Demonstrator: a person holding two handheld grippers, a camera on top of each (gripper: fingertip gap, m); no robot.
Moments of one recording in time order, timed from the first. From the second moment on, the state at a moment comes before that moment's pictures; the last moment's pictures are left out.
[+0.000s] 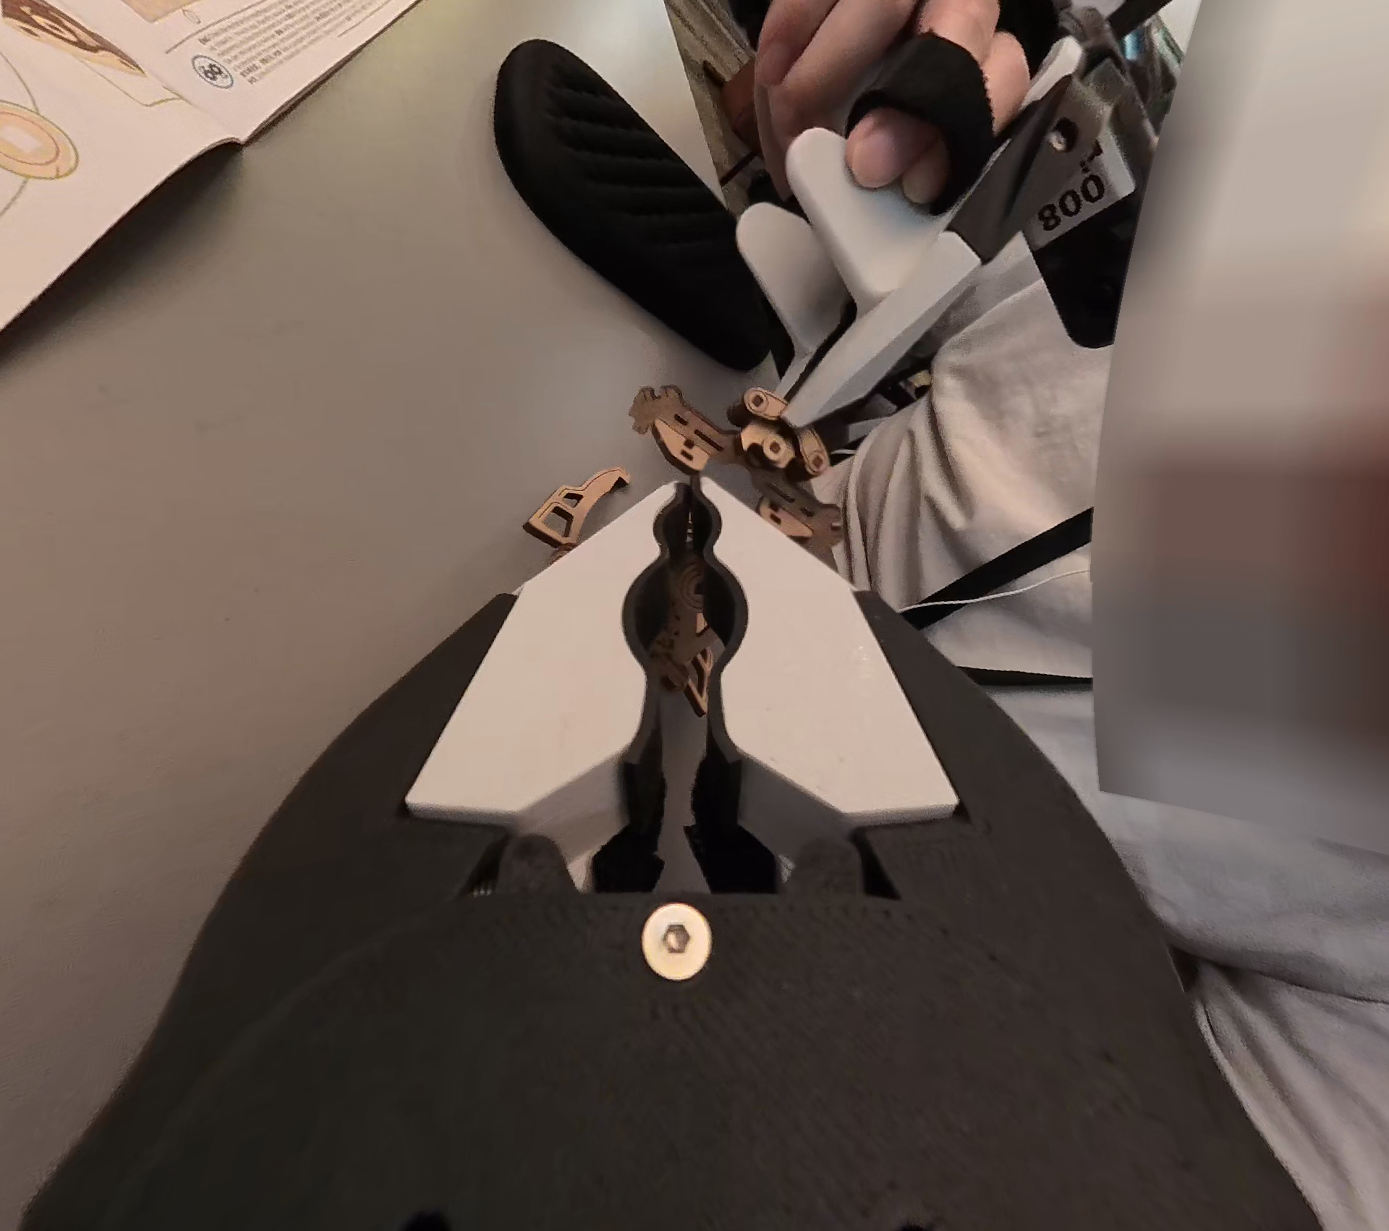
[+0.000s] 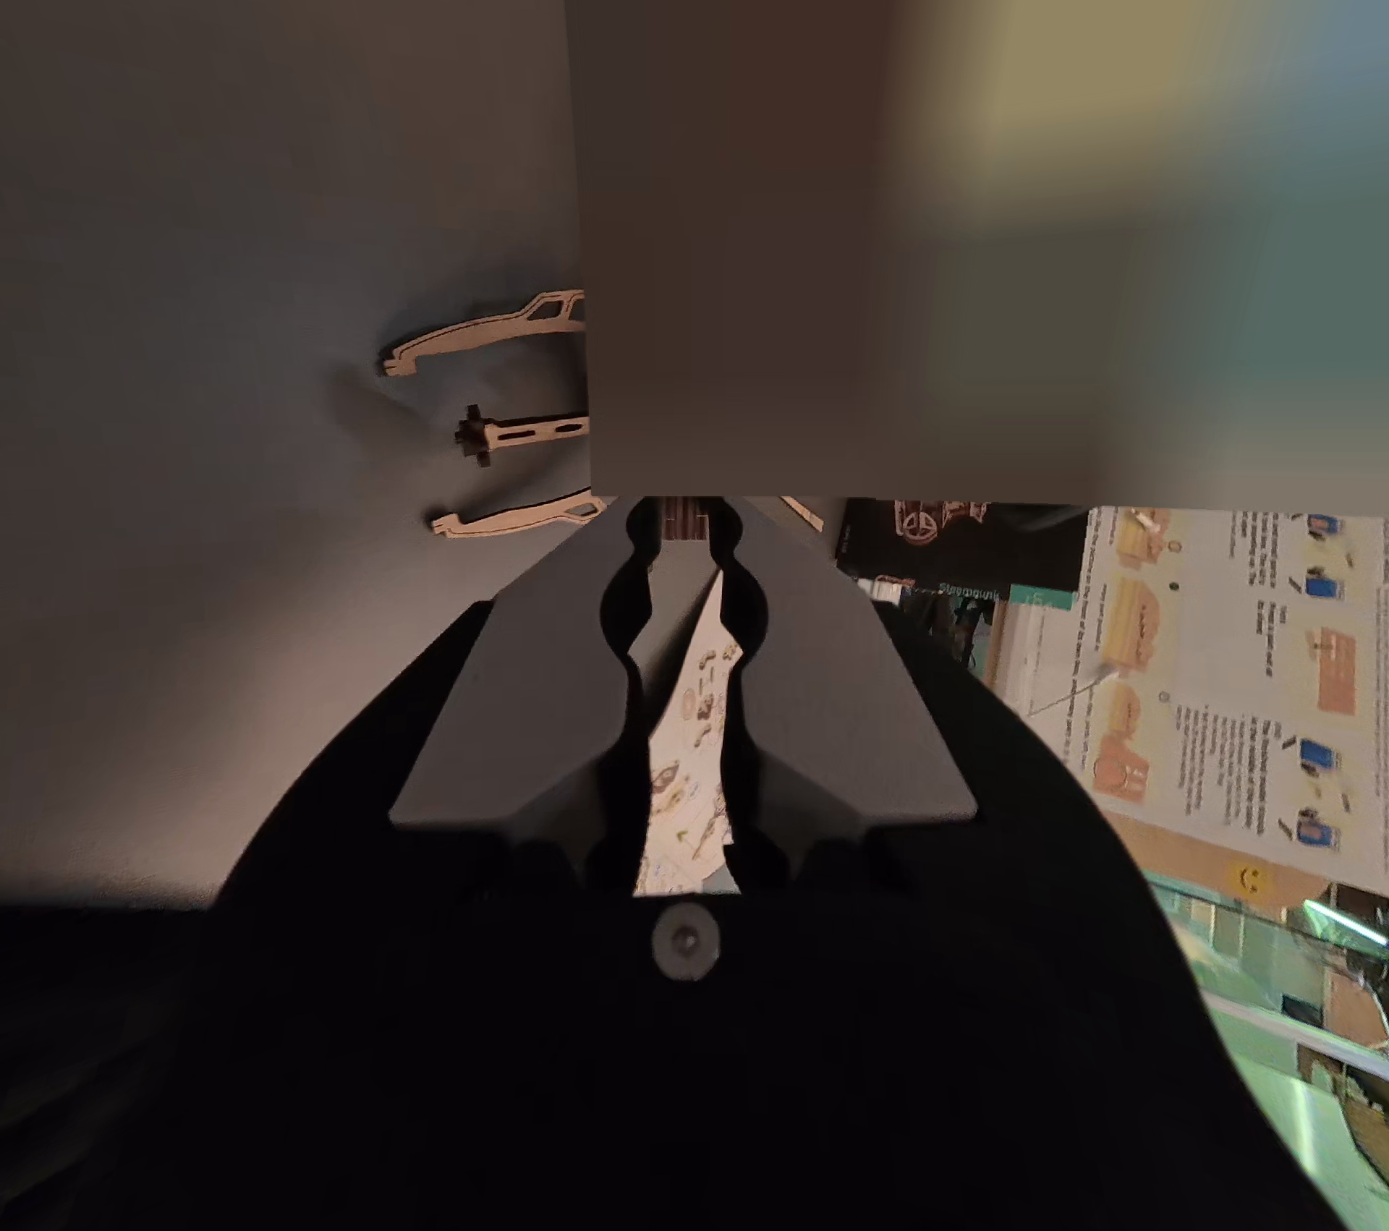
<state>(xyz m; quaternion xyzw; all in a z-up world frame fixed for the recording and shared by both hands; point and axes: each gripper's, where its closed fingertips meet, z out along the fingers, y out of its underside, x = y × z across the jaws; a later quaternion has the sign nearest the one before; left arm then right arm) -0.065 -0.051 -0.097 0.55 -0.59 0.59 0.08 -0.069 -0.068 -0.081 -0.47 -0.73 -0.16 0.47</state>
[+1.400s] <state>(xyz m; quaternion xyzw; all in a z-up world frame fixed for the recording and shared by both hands) -0.074 -0.151 -0.119 0.67 -0.56 0.40 -0.27 0.013 -0.085 -0.142 -0.57 -0.67 -0.16 0.45</state>
